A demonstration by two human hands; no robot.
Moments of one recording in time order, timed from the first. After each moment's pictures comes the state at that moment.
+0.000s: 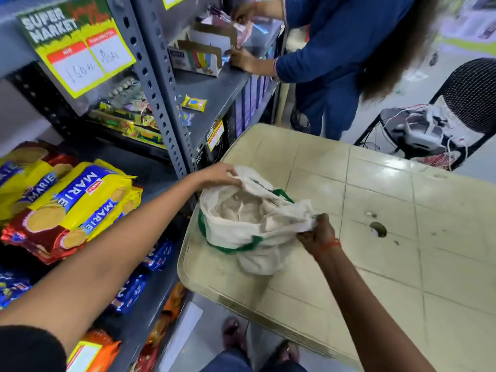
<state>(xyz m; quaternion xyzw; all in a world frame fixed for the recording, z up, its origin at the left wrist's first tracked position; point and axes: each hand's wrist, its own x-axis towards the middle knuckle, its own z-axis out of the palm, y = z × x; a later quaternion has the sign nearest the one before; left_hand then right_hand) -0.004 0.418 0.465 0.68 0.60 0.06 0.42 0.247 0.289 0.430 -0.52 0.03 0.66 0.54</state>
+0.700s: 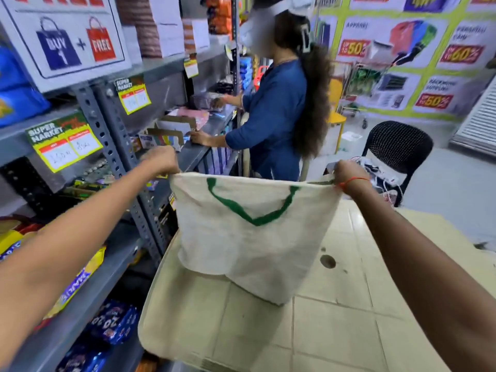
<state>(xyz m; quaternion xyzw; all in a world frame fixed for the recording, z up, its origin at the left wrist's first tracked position) 0.033 0.416 0.673 0.69 0.72 0.02 0.07 0.434 0.338 0.646 -0.81 -0.57 0.03 0.14</state>
